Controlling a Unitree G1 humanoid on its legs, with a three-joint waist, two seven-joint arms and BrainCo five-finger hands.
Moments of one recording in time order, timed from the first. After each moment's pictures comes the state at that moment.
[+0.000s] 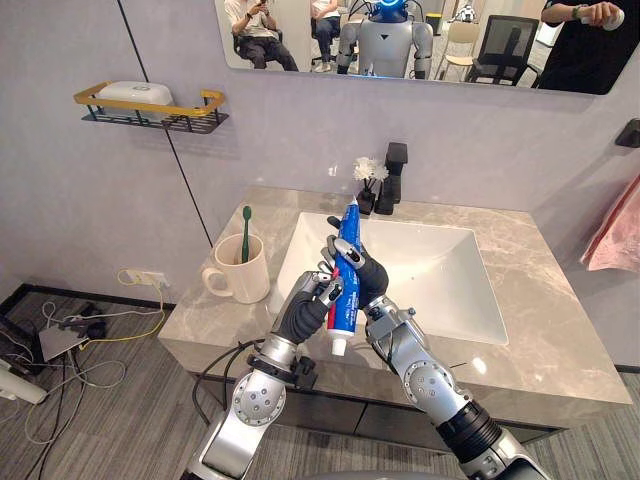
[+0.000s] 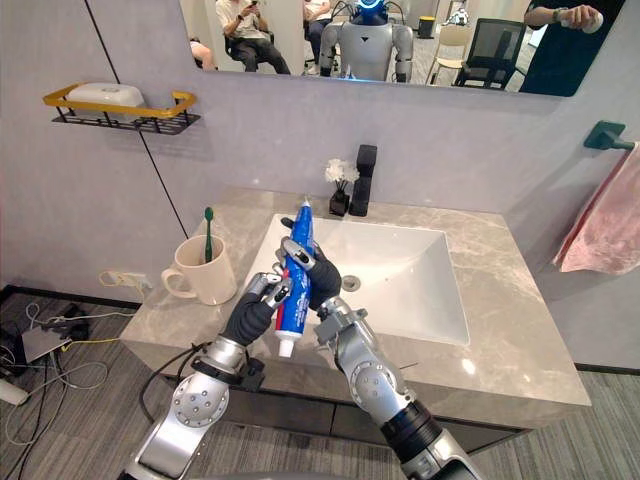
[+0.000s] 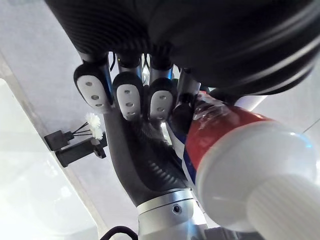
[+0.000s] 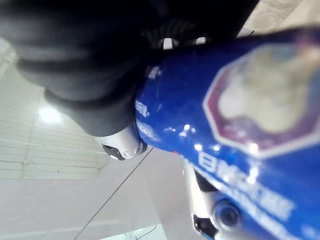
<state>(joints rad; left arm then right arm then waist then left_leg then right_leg) 0.14 0.21 -0.39 -0.30 0.32 -0.22 0.09 -0.23 -0.12 0.51 0.01 1.17 -0.11 0.18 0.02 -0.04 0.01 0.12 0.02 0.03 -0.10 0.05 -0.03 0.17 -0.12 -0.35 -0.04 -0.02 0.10</state>
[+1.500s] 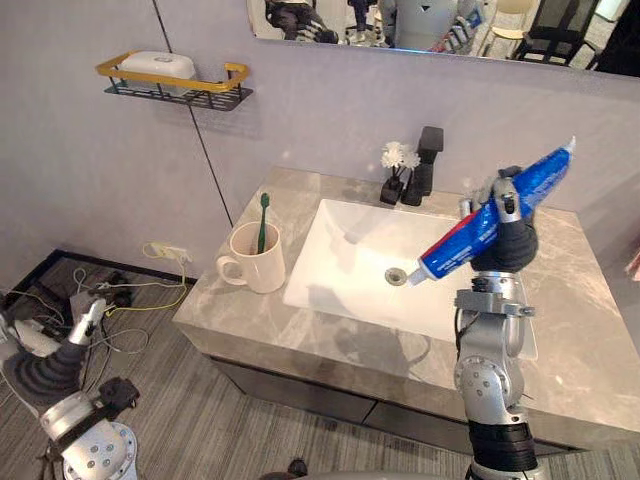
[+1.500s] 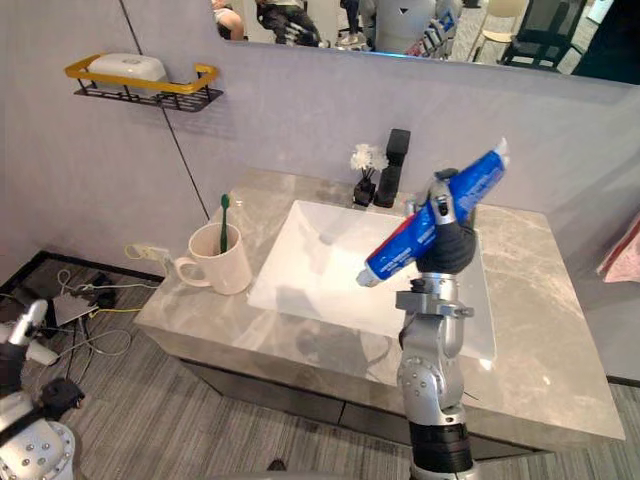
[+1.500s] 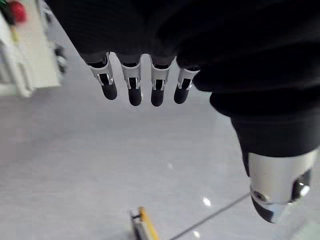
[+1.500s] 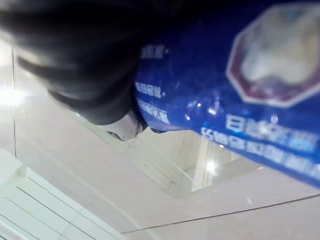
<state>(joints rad) 0.41 -0.06 0.59 -0.24 0.05 -0.23 0.38 -0.11 -0.02 -0.03 -0.34 0.68 -0.31 0.00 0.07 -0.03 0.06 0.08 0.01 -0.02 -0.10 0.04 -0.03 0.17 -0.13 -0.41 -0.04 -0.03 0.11</state>
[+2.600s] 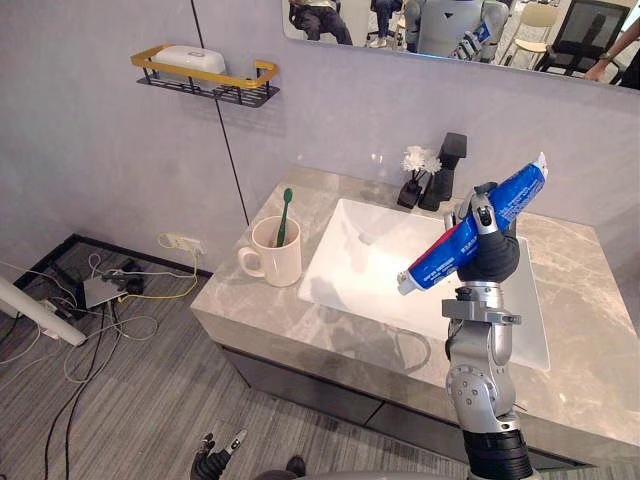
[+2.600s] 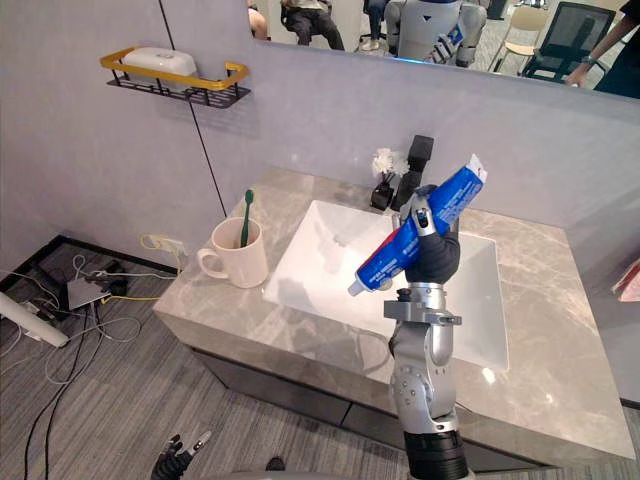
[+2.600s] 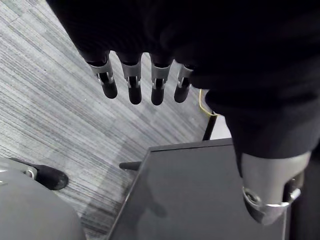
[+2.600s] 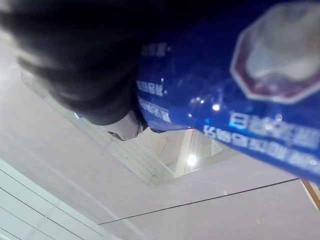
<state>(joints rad) 0.28 0.07 0.17 0.83 0.05 -0.13 0.09 -0.07 -0.03 0.09 -0.30 0.63 -0.31 0.00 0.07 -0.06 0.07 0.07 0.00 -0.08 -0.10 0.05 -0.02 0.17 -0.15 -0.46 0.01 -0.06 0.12</state>
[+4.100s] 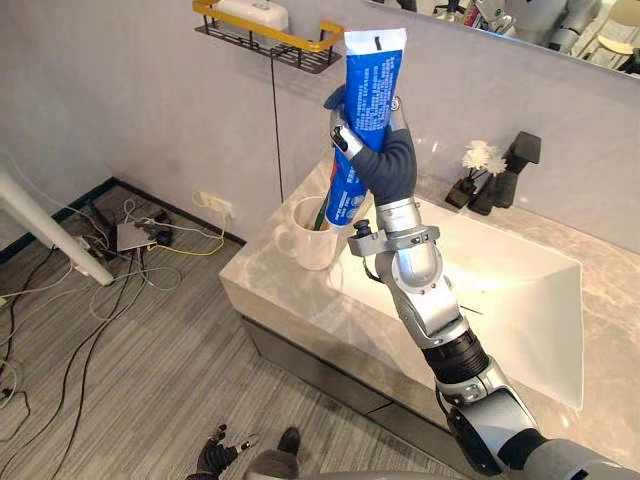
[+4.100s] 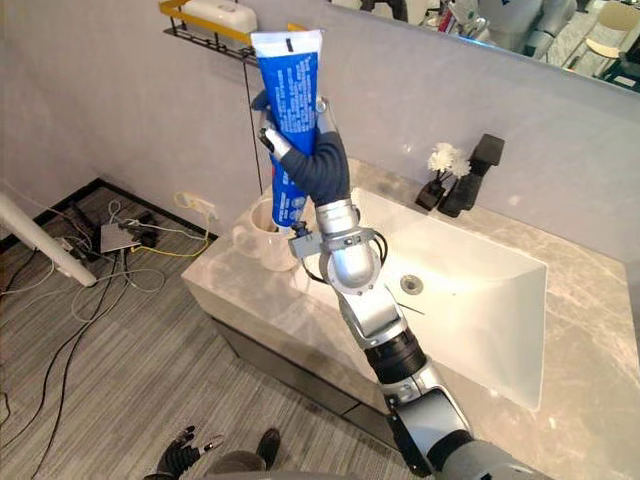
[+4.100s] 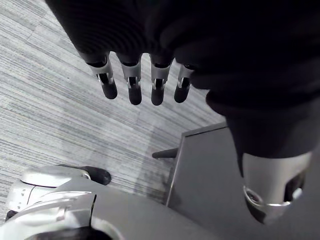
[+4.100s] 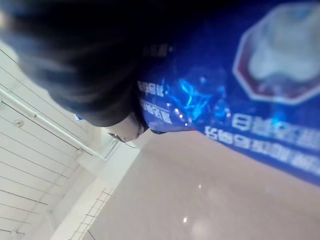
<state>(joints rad) 0.23 0.17 -0.01 0.88 0.09 -0.14 0.09 -0.69 -0.02 0.33 0.03 0.07 -0.30 -0.22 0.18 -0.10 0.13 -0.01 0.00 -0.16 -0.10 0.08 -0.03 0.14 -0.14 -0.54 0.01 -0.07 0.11</state>
